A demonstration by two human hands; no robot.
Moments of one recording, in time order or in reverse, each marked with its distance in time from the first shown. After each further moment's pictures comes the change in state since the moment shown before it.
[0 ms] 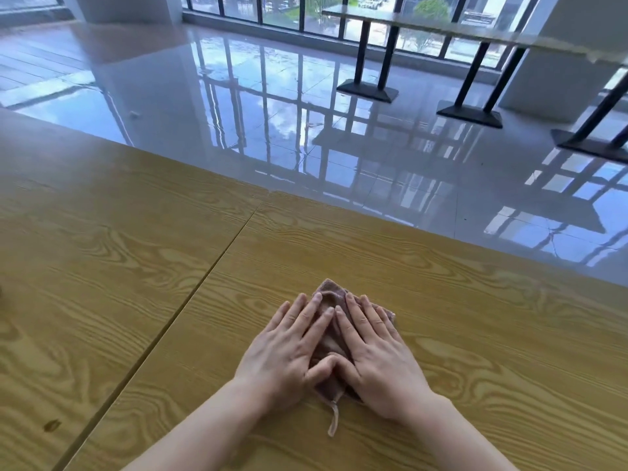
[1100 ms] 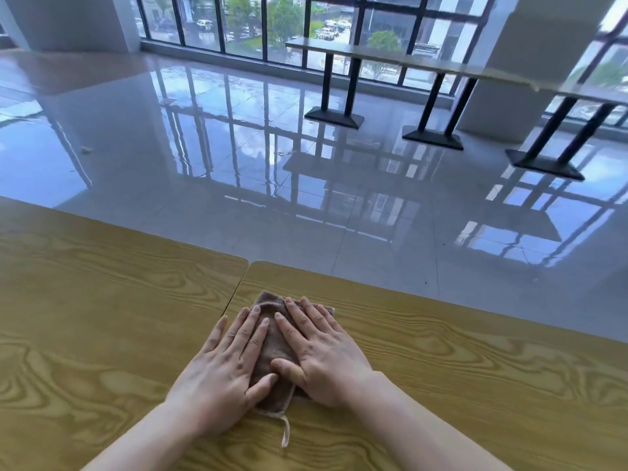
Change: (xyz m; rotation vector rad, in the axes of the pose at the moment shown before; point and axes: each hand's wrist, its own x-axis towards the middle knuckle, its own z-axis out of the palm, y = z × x) left_hand 0.096 -0.169 -0.023 0.132 0.026 -0.015; right_hand 0.211 -0.003 -0.021 0.013 -0.045 -0.100
